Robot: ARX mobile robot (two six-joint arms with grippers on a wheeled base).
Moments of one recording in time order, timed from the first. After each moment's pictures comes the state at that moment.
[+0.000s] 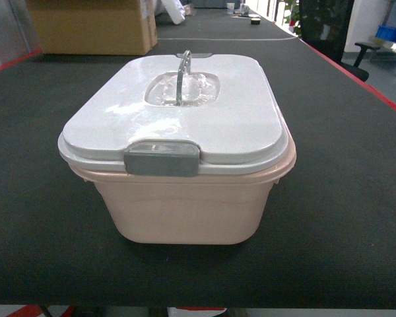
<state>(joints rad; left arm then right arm) 0.00 0.20 0.01 0.20 0.00 -0.01 0.00 0.01 0.01 -0.01 0.00 0.00</state>
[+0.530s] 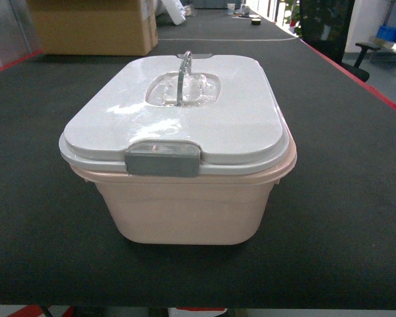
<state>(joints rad) 0.00 0.01 0.01 -0.01 0.00 -0.01 0.00 0.01 0.01 -0.01 0.00 0.00</state>
